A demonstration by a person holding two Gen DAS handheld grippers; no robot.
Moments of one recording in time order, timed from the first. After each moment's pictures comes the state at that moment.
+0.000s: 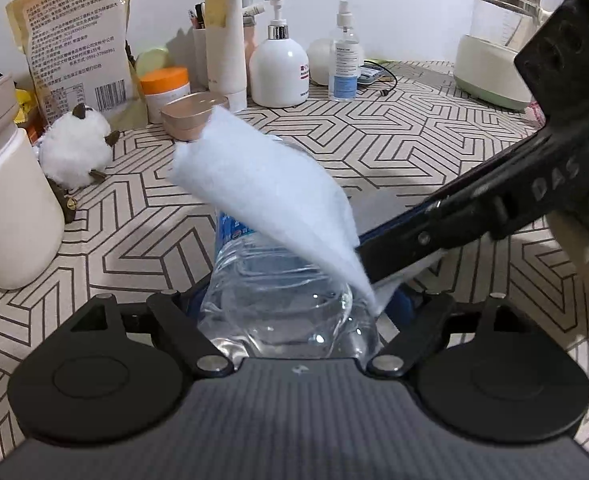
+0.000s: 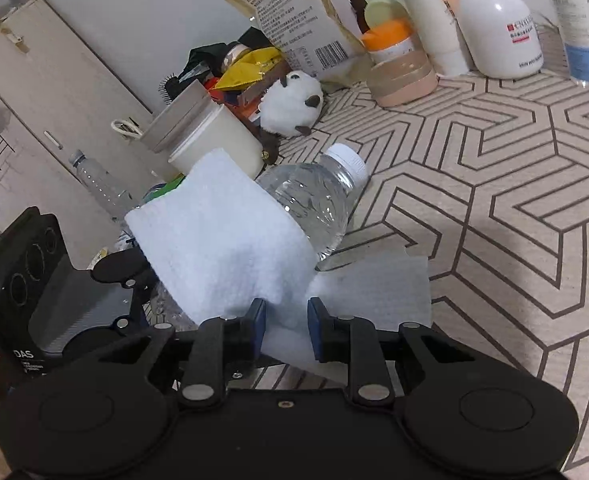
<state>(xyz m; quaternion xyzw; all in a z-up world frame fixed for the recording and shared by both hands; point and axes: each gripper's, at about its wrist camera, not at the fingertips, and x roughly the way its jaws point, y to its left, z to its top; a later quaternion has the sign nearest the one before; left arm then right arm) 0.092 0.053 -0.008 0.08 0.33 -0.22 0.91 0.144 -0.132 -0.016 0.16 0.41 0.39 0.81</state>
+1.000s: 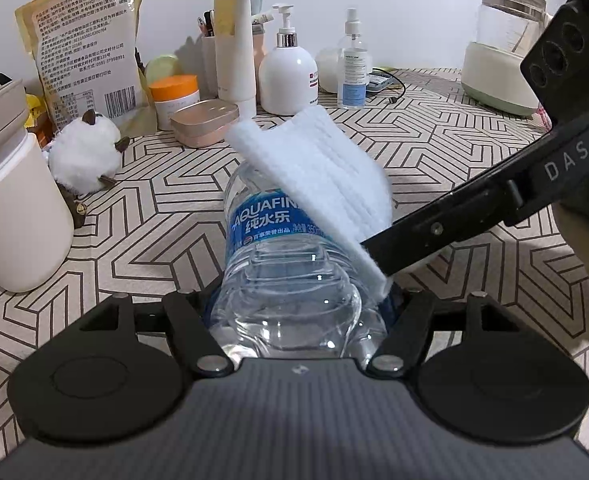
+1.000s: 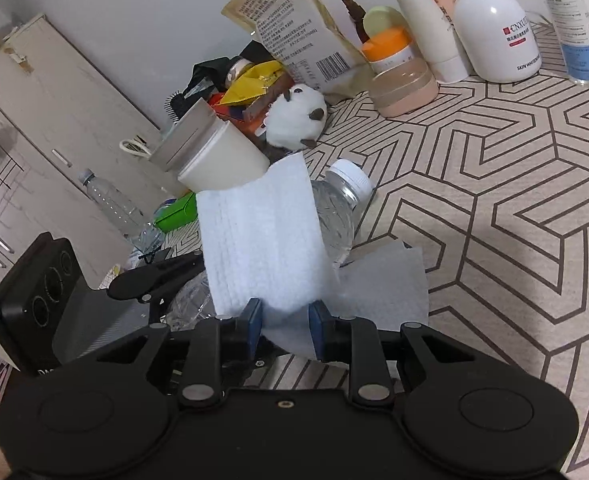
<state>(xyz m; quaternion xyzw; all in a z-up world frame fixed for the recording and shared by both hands) 0.087 0.050 -0.006 0.08 0.33 -0.21 0.92 0.145 -0.137 -0.014 0.18 0.41 0.39 0.81</state>
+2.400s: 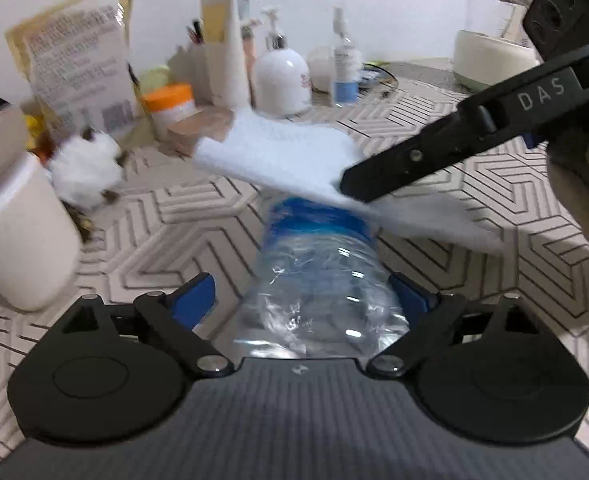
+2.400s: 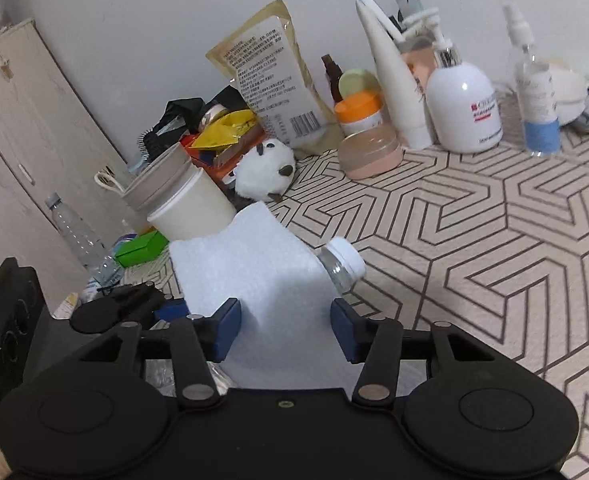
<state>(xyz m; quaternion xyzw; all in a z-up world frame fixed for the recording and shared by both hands) 0.087 0.052 -0.003 0.10 0.34 -0.24 0.90 0.138 -0.142 0.010 0.15 0.36 0.32 0.86</state>
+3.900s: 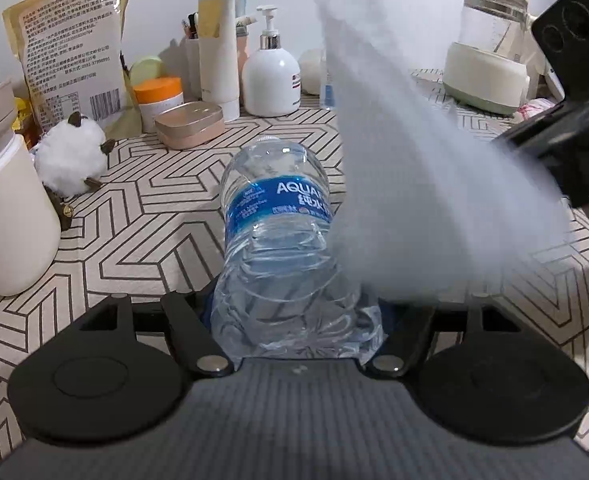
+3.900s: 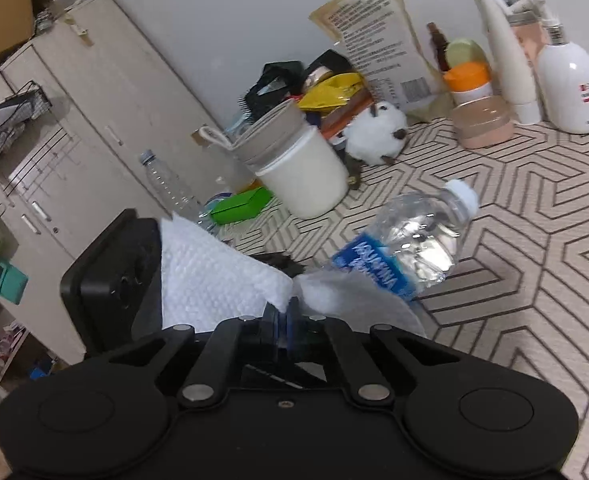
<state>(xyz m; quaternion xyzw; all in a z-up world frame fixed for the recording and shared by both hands) 0.084 0.059 -0.005 0.08 0.32 -0.24 0.91 0.120 -0.116 0.017 0.15 0.36 0.44 0.81</state>
